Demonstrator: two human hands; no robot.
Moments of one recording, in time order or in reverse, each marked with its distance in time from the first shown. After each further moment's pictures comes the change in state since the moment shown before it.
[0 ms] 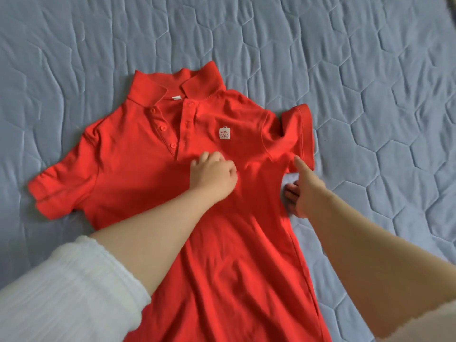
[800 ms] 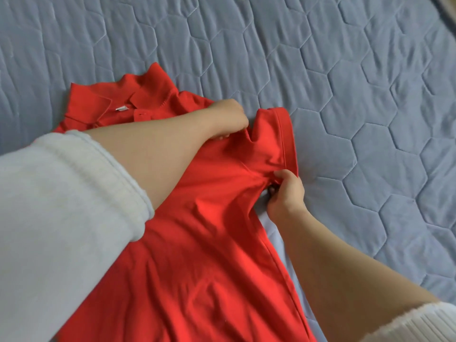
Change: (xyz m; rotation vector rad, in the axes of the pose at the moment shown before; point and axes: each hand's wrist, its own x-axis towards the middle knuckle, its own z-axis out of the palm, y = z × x) left_hand 0.116 0.108 -0.048 -0.266 -0.268 0.022; right_hand 0.048 0.013 -0.010 0.559 -0.051 -0.189
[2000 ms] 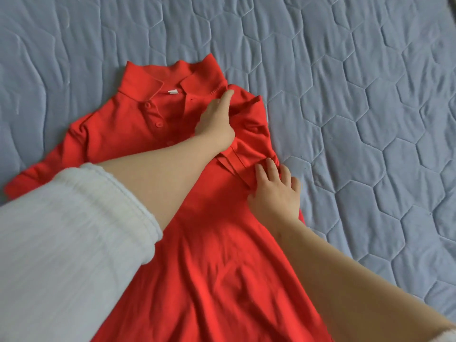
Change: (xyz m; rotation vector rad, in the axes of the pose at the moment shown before) left_hand -0.038 -0.104 -0.005 -0.165 0.392 0.049; right_hand -0.068 0.050 0.017 -1.985 -0.239 -0.973
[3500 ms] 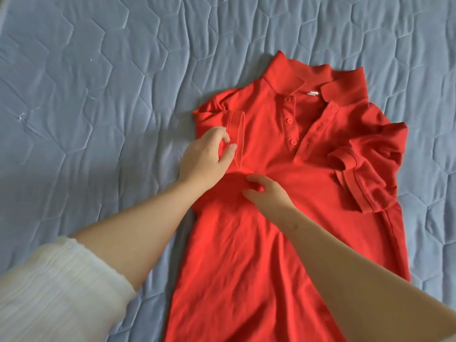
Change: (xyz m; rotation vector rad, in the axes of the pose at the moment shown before) left_hand -0.129 -0.220 -0.089 -0.030 0.347 0.017; right_hand -0.009 -0.191 0.049 0.546 -0.388 -0.148
